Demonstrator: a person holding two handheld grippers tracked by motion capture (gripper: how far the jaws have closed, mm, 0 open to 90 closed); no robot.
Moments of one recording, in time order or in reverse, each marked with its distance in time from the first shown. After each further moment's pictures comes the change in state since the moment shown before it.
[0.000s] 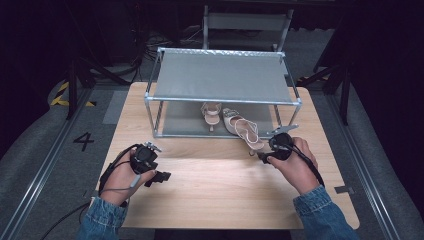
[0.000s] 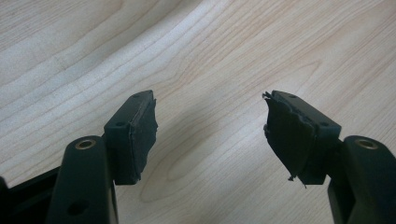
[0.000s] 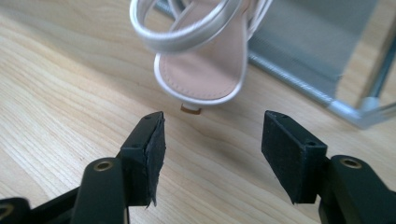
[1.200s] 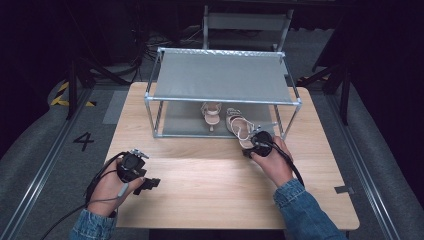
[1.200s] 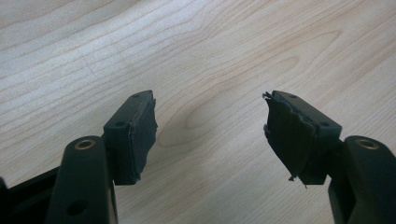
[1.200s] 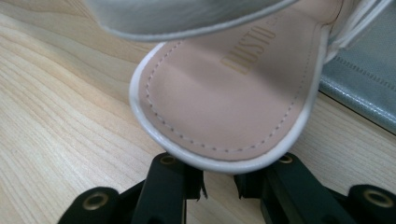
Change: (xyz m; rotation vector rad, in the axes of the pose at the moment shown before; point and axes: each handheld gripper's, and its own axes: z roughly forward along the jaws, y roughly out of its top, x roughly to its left) left arm 0.008 -0.032 -0.012 -0.003 0.025 -0.069; right arm 0.017 0.020 0.053 0.000 0.135 0.012
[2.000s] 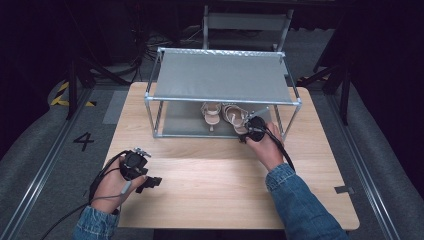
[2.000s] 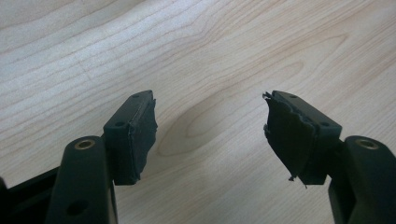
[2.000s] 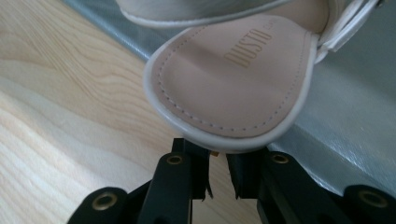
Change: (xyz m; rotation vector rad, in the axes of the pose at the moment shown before) left arm 0.001 0.006 0.008 0.016 -0.001 -0.007; right arm -0.014 0.046 0.017 -0.012 -0.038 -0.058
